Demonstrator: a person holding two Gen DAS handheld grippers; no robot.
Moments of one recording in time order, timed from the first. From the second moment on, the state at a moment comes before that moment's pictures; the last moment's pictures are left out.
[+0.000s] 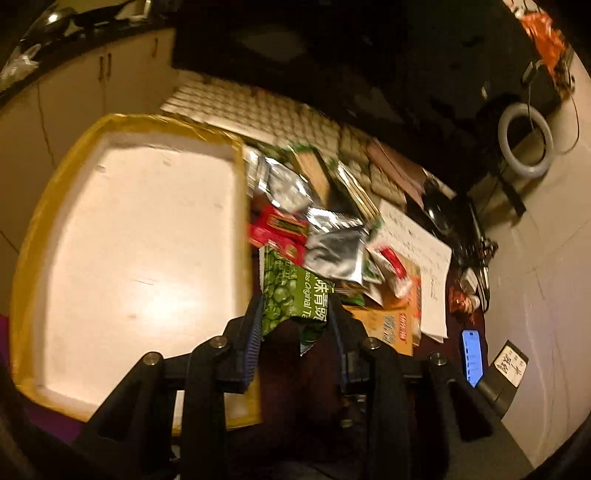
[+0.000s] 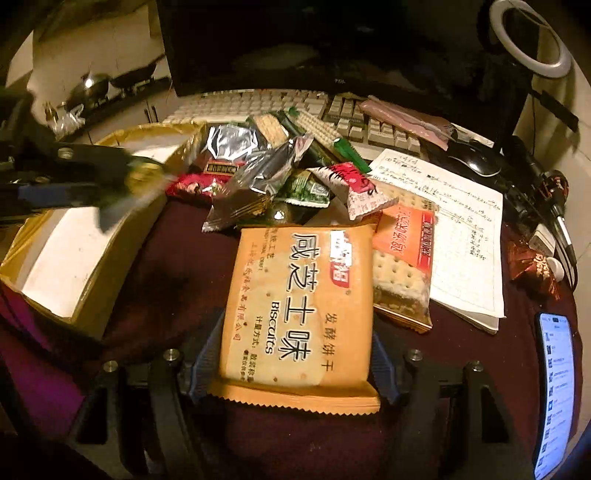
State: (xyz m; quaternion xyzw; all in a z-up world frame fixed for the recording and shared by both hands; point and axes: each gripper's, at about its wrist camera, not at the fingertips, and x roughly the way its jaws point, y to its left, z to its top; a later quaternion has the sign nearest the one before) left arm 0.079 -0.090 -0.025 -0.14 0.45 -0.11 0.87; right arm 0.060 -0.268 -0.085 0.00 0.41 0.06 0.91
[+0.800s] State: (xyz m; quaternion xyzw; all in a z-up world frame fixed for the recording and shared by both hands) left arm 0.077 0.036 -0.040 -0.12 0.47 0.03 0.88; right arm 0.083 -0.149 -0.038 -0.02 0.36 0.31 0.88
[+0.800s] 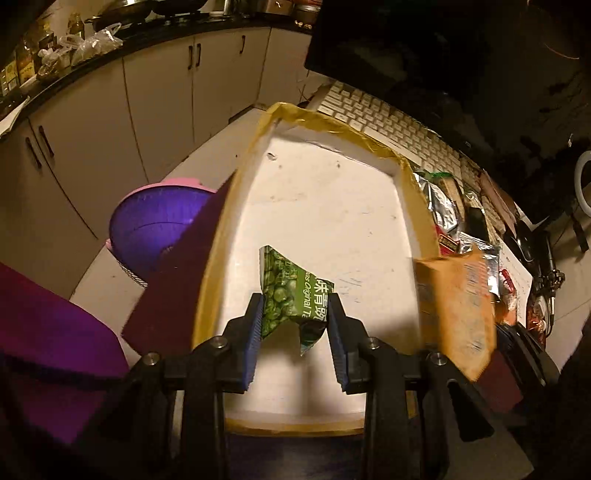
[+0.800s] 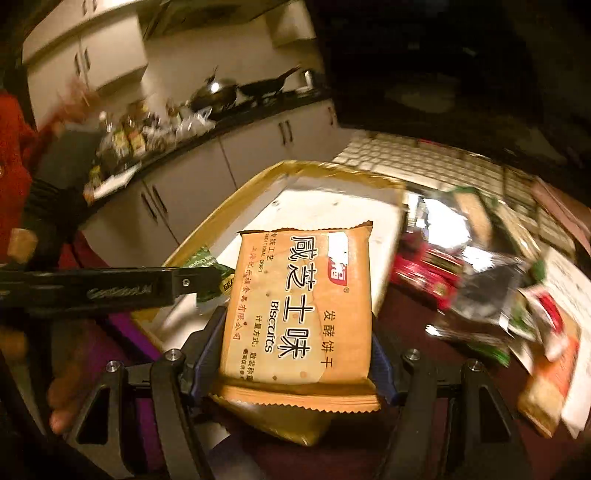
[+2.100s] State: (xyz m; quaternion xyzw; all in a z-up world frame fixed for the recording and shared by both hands) left arm 0.054 -0.066 0.000 -0.07 0.38 -0.08 0.92; right arm 0.065 -0.281 -0.043 0.15 0.33 0.28 0.89
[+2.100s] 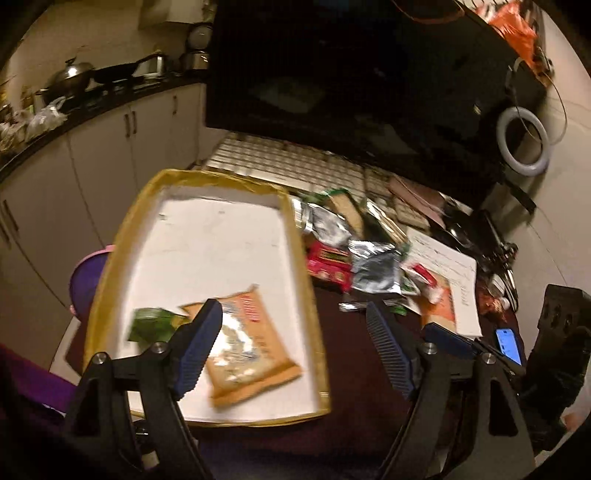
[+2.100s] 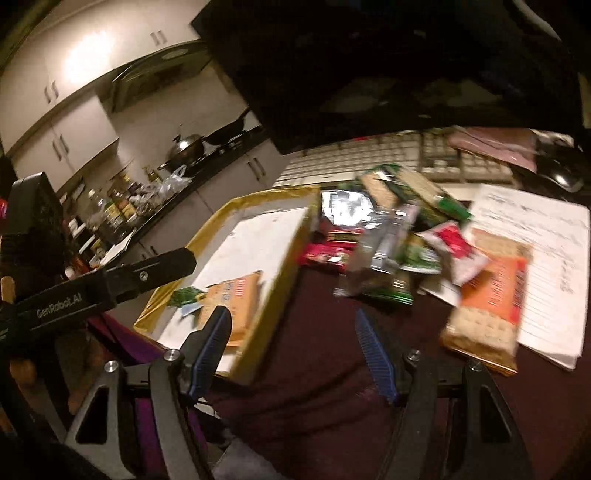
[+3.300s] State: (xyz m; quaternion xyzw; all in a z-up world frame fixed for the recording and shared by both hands) left arm 0.186 -0.155 -0.061 -0.06 0.55 -0.14 0.82; right arm 0.112 -0.340 -0.082 0.09 0.40 -0.01 0.91
